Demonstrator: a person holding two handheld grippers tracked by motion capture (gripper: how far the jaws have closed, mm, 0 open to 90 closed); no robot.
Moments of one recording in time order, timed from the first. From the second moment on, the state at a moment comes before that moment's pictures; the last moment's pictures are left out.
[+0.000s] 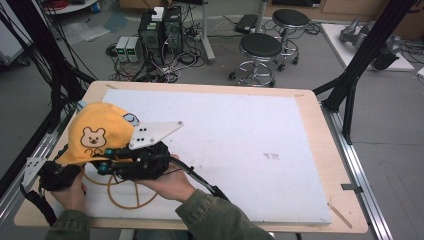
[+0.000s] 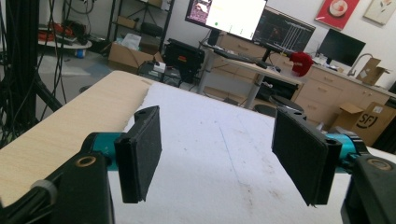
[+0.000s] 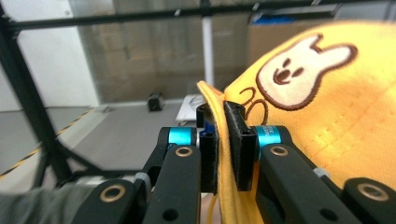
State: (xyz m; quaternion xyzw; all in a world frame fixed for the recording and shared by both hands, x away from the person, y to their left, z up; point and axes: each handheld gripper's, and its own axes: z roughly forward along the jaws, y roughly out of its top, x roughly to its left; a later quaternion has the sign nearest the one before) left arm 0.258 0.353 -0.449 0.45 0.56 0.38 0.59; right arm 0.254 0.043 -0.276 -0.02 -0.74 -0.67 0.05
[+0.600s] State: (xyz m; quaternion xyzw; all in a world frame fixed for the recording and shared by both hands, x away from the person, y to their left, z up) left arm 0.259 0.351 -0.449 0.45 0.56 0.38 0.59; right arm 0.253 0.042 -0.297 -0.01 -0.78 -0.62 0.11
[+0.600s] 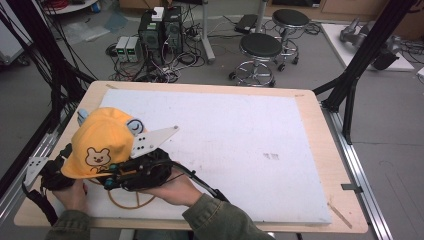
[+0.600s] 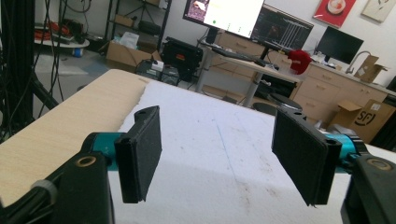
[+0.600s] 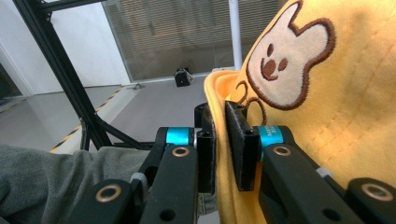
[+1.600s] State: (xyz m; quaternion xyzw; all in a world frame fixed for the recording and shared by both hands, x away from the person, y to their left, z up) left arm 0.258 0.354 -0.449 0.44 0.56 0.37 0.59; right arm 0.251 0.018 -0.276 -0.02 -0.71 -0.70 0.10
